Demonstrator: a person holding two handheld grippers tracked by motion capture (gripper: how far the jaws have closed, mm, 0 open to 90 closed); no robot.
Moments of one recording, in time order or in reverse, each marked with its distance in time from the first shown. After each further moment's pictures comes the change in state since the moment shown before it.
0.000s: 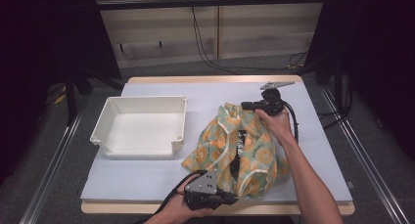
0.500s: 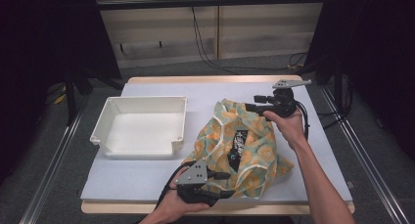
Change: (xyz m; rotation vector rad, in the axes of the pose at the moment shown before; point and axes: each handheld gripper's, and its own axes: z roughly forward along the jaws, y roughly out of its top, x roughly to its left) left arm 0.004 0.014 -0.026 -0.130 0.124 -0.022; right arm 0.024 0.012 -0.052 -0.092 -0.002 -0.028
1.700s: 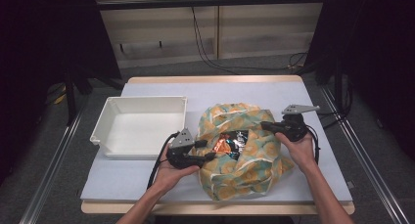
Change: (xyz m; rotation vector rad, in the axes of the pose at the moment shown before) left arm 0.089 -0.026 -0.007 0.089 0.297 -0.167; right arm -0.004 -0.072 -0.025 0.098 -0.106 0.010
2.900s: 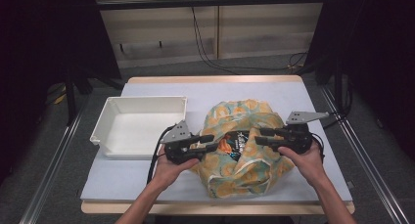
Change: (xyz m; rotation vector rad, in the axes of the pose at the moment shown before) left arm -0.011 0.039 -0.014 -0.134 -0.119 0.043; right arm 0.058 0.013 -0.036 -0.033 0.214 -0.077
